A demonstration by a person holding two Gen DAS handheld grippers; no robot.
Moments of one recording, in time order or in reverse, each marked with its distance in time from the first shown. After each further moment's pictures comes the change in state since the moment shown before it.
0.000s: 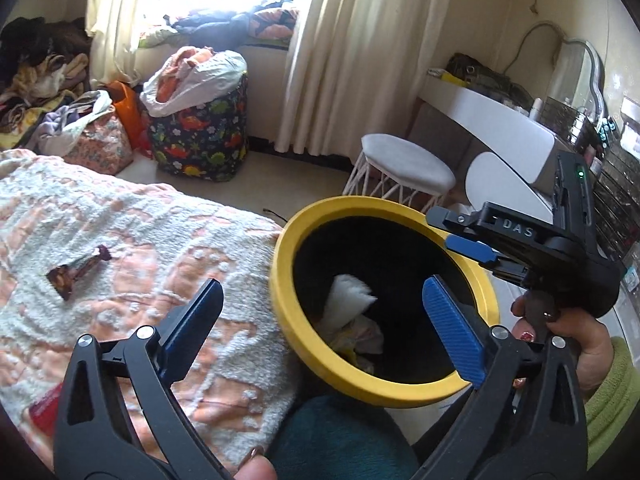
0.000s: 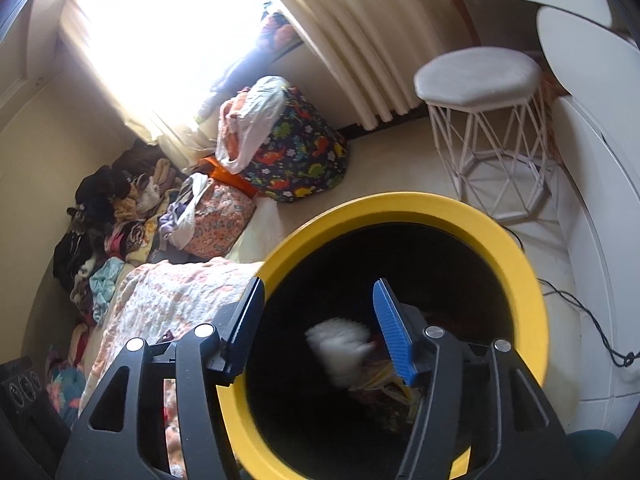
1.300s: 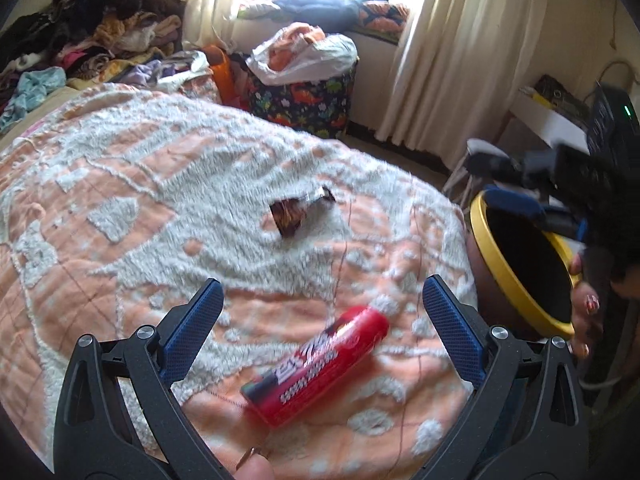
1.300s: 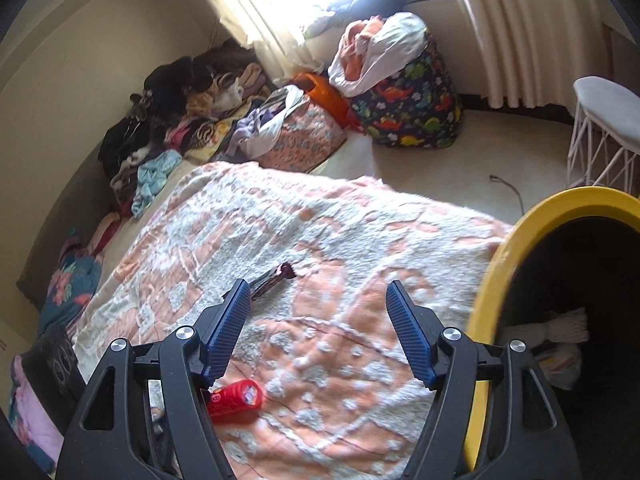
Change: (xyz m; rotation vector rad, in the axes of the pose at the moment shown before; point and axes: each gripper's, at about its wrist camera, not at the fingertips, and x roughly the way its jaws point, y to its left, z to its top) left arm -0.057 0.169 -0.045 -0.153 0.073 0.203; right arm 0.101 0.189 -0.049 -0.322 0.244 0.183
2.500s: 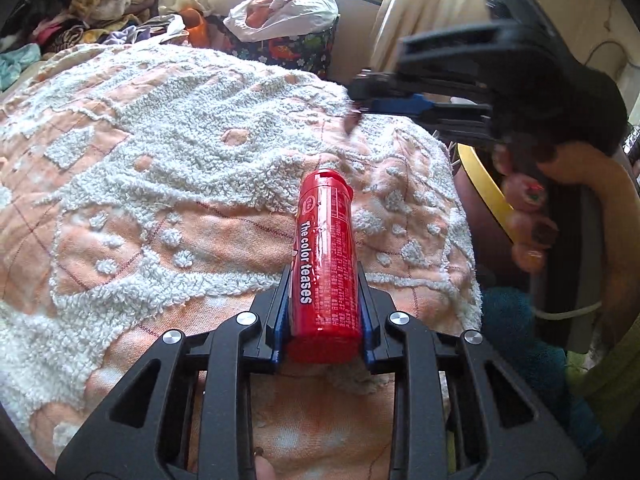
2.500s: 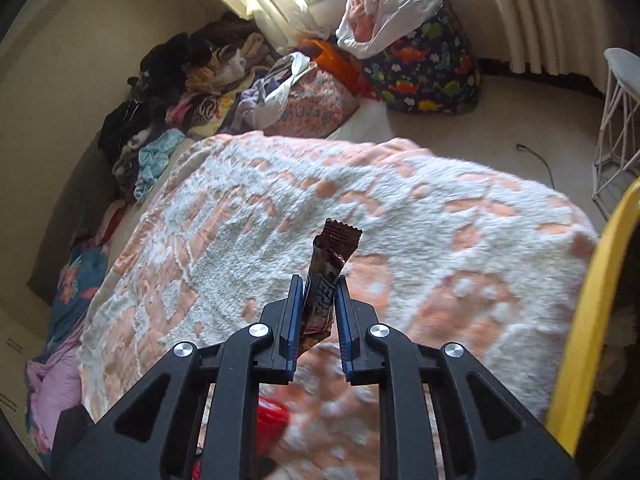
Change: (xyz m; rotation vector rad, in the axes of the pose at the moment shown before) left arm 0.022 -0.013 -0.040 0.001 0.109 -0.066; right arm 0.064 -0.001 0.008 0.042 0.087 0.046
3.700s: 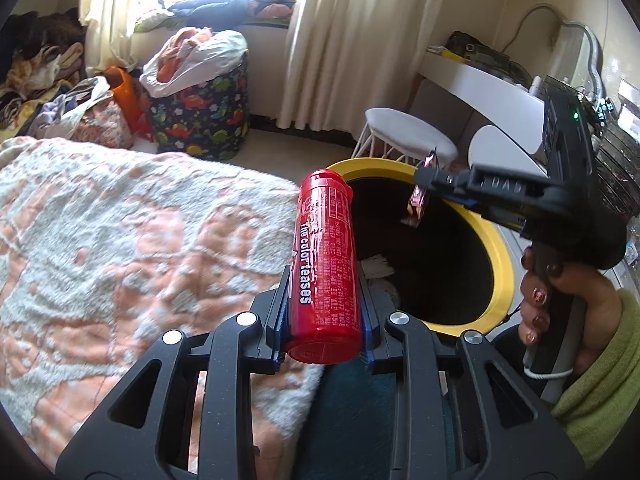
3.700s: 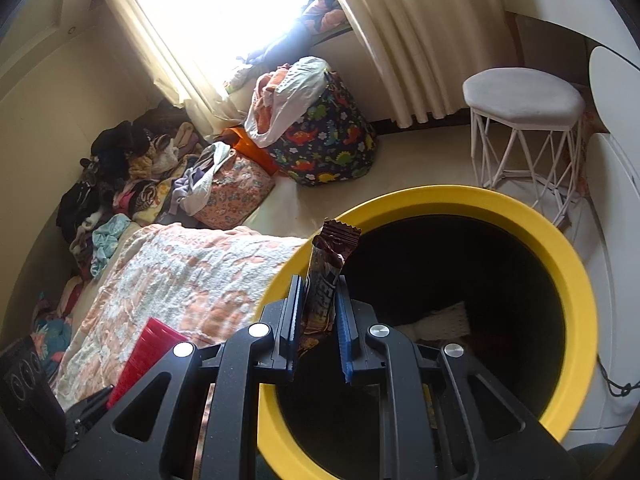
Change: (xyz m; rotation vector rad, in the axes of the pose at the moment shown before) left arm 0.000 -0.139 0.041 0.200 -0.086 -0.148; right arm -0.172 -0.130 -0.048 0.127 -0.280 -0.214
